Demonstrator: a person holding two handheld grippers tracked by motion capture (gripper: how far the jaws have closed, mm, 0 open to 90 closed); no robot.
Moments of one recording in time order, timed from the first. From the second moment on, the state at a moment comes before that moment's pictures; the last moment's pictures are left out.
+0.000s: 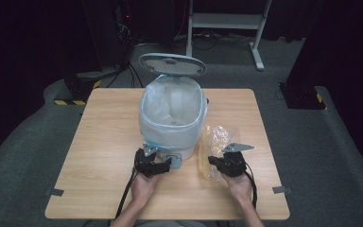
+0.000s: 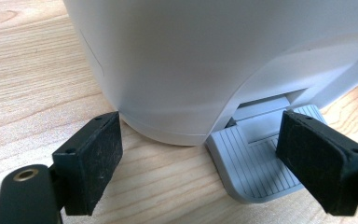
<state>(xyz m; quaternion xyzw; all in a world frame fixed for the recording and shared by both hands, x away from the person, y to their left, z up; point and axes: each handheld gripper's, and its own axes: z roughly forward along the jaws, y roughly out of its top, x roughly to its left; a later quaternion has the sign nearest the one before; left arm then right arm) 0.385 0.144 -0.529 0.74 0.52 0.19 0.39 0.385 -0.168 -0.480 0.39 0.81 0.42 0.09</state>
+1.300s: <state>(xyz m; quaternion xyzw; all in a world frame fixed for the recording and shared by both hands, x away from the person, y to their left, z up) 0.385 0.144 -0.529 0.74 0.52 0.19 0.39 0.374 -0.198 -0.409 0.36 0.80 0.47 0.11</state>
